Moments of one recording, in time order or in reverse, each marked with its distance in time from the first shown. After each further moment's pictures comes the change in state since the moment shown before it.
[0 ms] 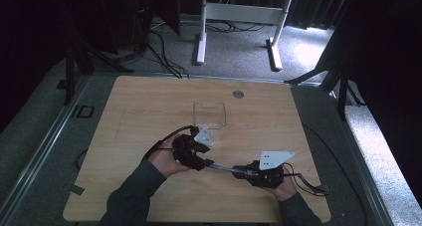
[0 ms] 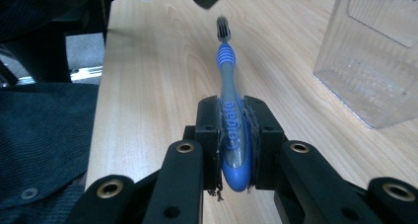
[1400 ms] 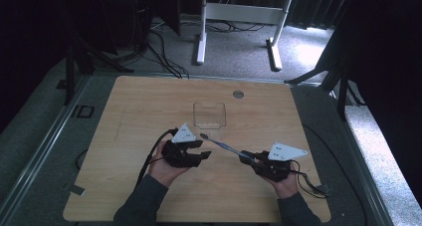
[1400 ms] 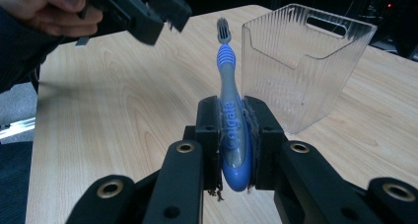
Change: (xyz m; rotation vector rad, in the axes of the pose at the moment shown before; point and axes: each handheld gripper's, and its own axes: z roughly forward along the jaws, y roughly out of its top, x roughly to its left) left arm -0.001 -0.039 0.009 -0.290 0.100 -0.304; right arm -0.007 0.006 -0.017 -0.124 -0.233 0.104
